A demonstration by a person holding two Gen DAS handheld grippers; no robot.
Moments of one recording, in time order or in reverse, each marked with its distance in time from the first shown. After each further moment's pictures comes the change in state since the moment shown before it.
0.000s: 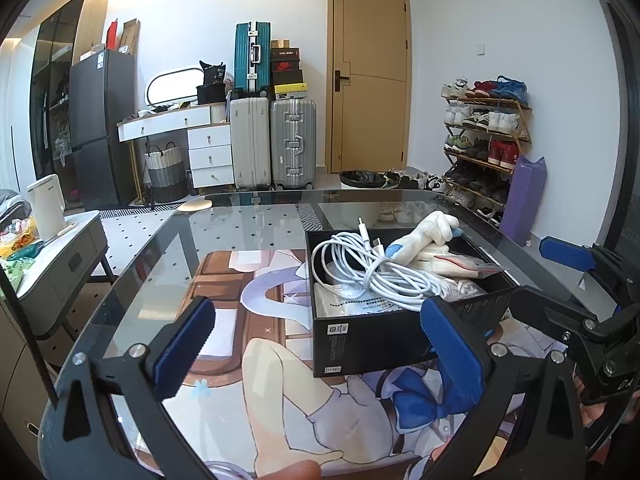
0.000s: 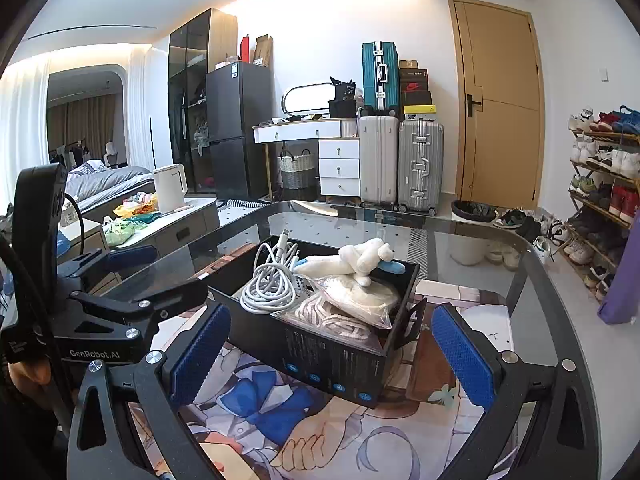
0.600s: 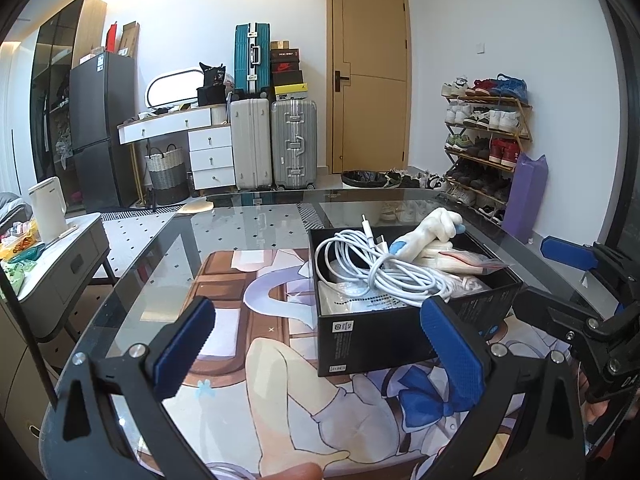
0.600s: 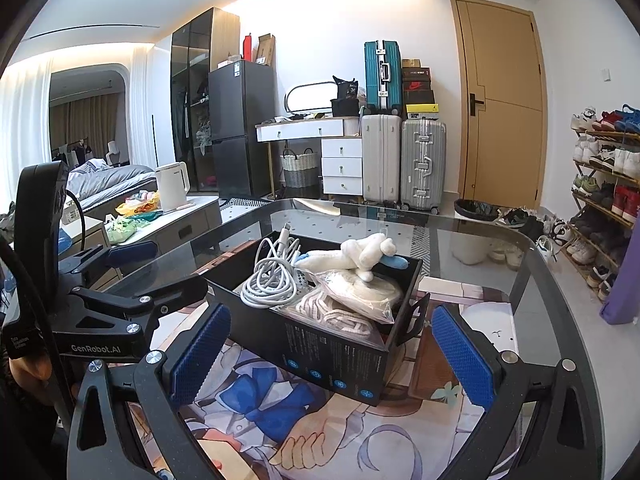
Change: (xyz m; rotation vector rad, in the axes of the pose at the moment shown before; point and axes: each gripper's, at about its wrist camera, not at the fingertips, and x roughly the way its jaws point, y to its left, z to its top) left arm 0.001 0.000 -0.002 0.006 -0.003 0.005; right arm 0.001 0.000 -0.001 -0.002 0.002 0.007
